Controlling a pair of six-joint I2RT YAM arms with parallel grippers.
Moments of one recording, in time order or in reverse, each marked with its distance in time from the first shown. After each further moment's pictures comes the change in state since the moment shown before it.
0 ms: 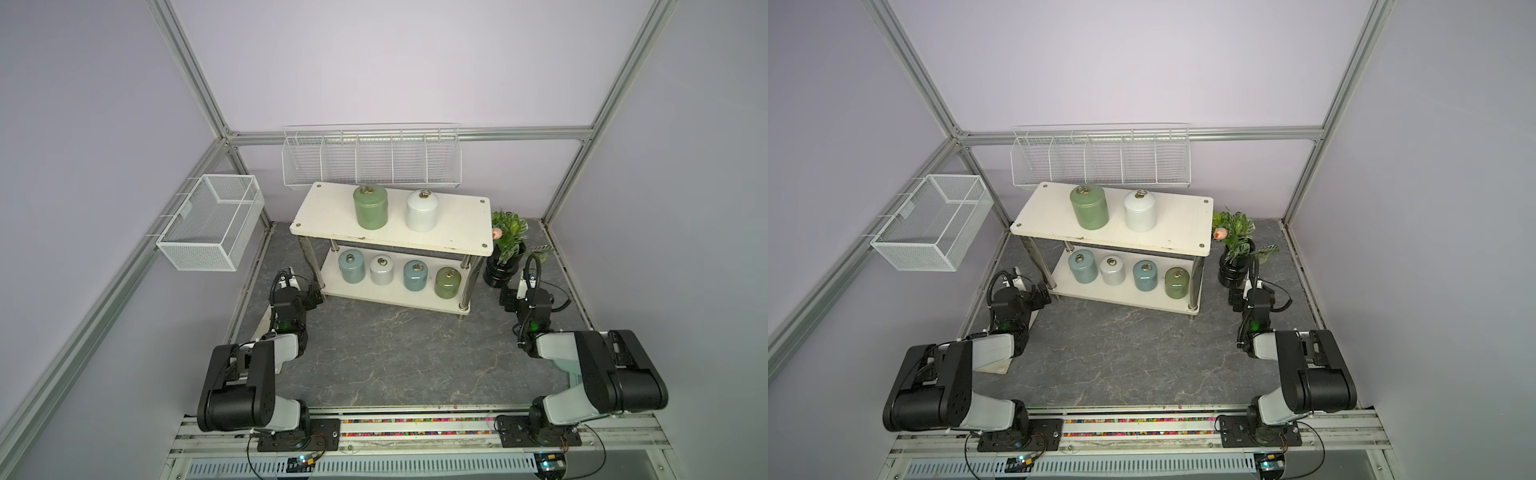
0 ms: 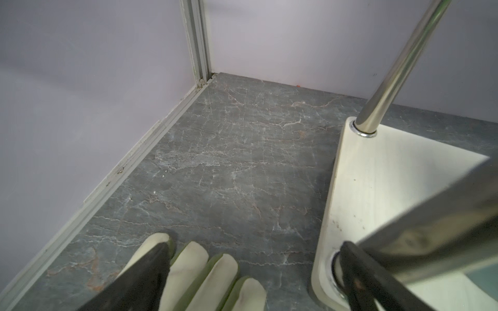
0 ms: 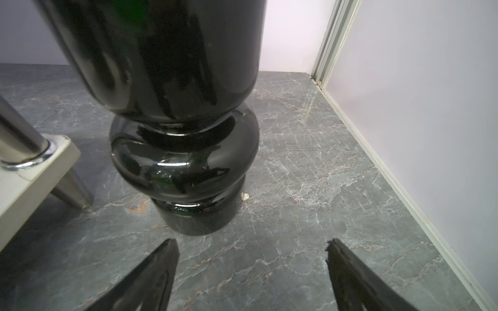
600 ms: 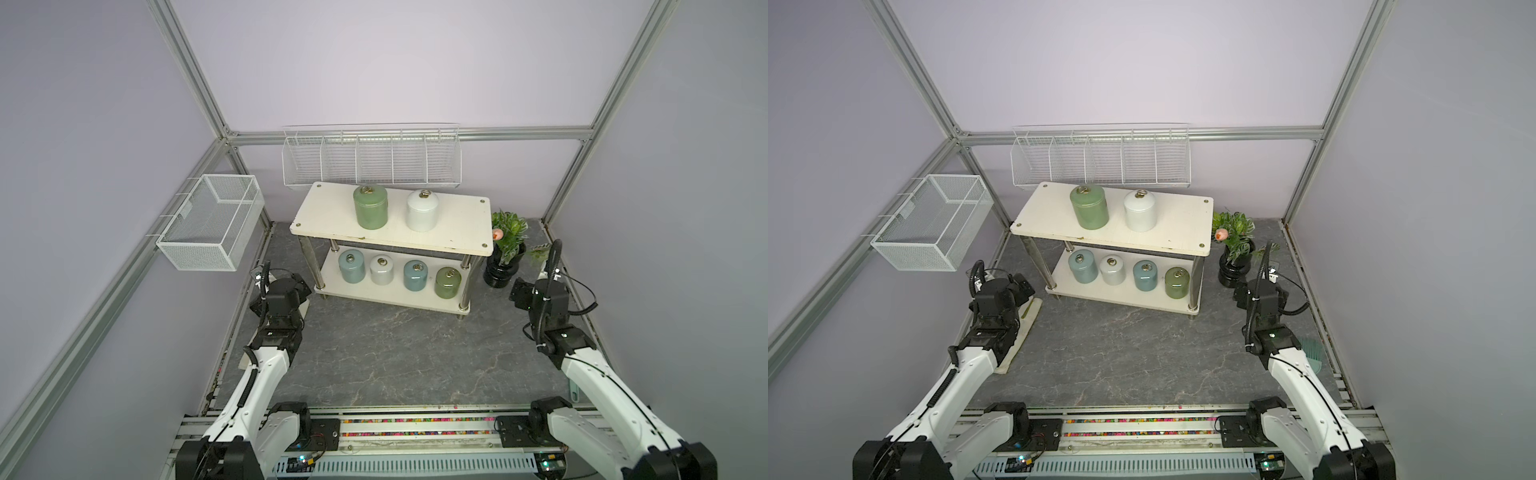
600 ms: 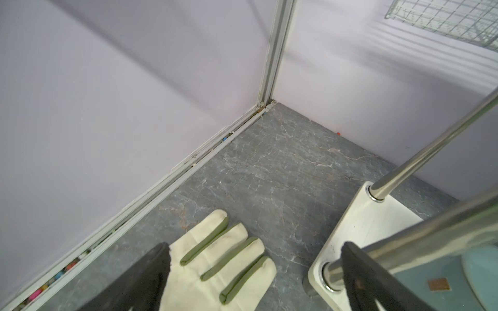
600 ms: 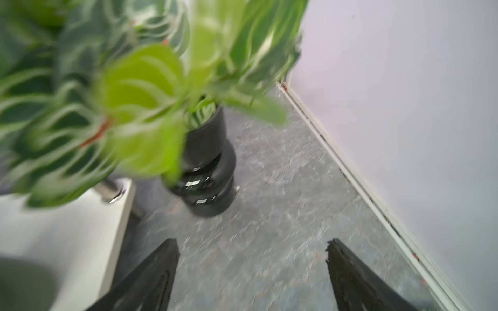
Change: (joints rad) left arm -0.092 -0.423 0.182 -0.705 -0.347 -0.322; right arm 0.191 -0.586 0.235 -0.951 0.256 0.275
